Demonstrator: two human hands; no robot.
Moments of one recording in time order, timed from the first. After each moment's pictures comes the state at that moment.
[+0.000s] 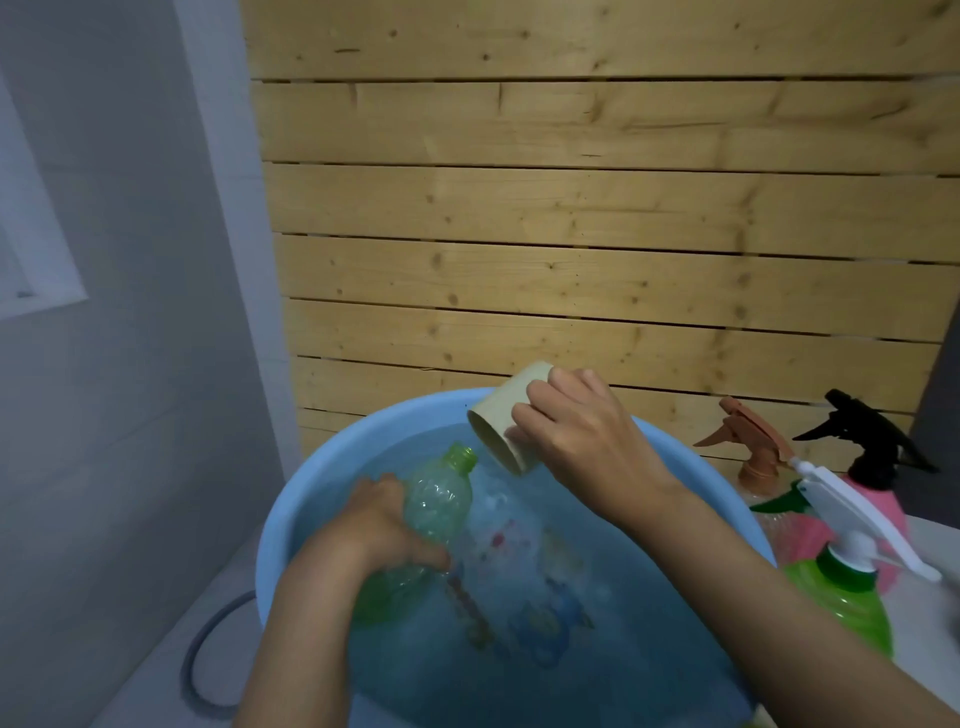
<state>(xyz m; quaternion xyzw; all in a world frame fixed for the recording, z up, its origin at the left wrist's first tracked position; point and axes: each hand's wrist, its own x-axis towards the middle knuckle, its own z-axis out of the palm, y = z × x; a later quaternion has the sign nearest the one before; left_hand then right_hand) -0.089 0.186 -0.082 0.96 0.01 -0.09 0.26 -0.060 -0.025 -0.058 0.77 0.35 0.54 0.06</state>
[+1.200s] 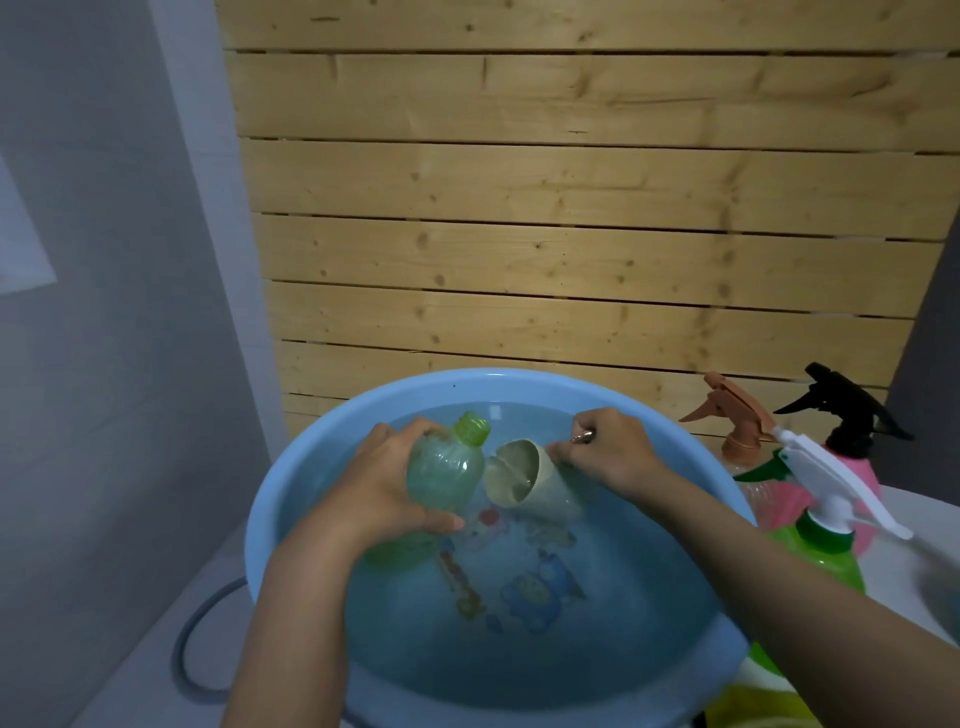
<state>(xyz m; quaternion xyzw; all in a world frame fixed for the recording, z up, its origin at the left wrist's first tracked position) -0.094 0.179 -0.078 0.93 -0.14 0.03 0.33 -0.056 -0.052 -0.092 0.93 -0.03 0.13 -0.35</state>
